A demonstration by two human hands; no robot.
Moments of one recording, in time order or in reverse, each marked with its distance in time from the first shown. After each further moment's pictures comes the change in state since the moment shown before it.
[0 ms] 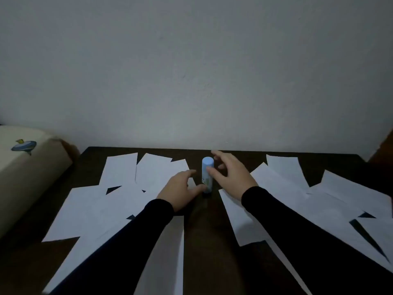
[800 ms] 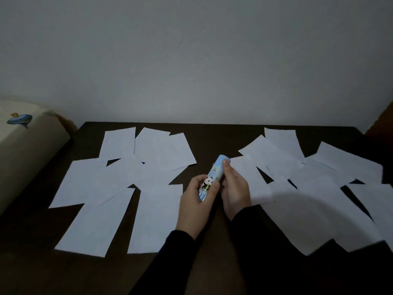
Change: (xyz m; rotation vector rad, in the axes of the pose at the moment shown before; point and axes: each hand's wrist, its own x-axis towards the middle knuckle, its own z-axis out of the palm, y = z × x) left_hand -0.092 0.012 0.079 -0.720 0.243 -0.018; right_hand -0.080 0.007 0.054 1.245 0.267 0.554
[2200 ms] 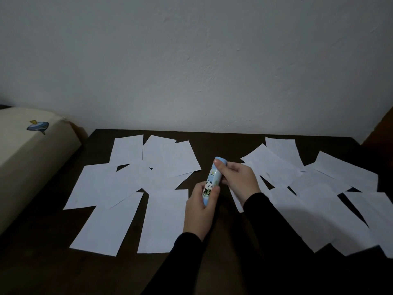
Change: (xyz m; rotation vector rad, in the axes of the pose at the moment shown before) left_hand -0.003 -0.004 0.002 0.064 0.046 0.052; right_hand 0.004 -0.037 0.010 -0.607 -0.061 -0.119
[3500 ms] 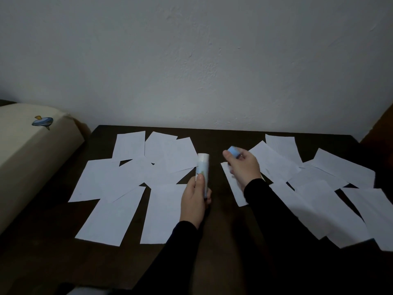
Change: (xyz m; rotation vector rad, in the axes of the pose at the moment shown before) left_hand 0.005 0.000 -0.007 -0.340 0.001 -0.179; right_hand 0.020 -0.002 -0.008 0.018 0.176 -0.024
